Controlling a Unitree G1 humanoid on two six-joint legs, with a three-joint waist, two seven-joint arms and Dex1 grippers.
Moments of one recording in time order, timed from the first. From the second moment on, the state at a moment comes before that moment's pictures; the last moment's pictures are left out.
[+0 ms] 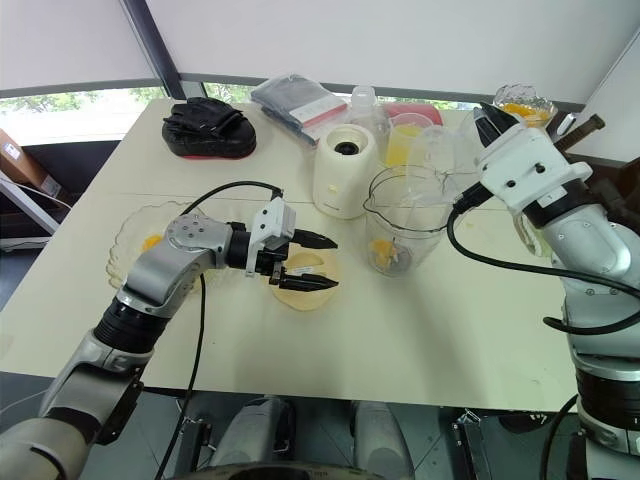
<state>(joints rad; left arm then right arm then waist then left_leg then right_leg) -0.63 0.44 -0.30 -0.06 -0.31 0.45 -1.17 -0.28 -0.82 -0.25 -0.47 -0.07 0.17 0.38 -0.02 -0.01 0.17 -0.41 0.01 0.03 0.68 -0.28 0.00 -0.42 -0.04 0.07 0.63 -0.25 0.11</state>
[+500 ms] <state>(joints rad) -0.63 0.43 -0.30 -0.06 -0.31 0.45 -1.18 -0.28 -0.75 -0.28 -0.47 -0.08 0.22 0.37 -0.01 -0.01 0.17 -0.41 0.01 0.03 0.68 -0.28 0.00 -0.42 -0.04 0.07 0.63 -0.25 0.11</state>
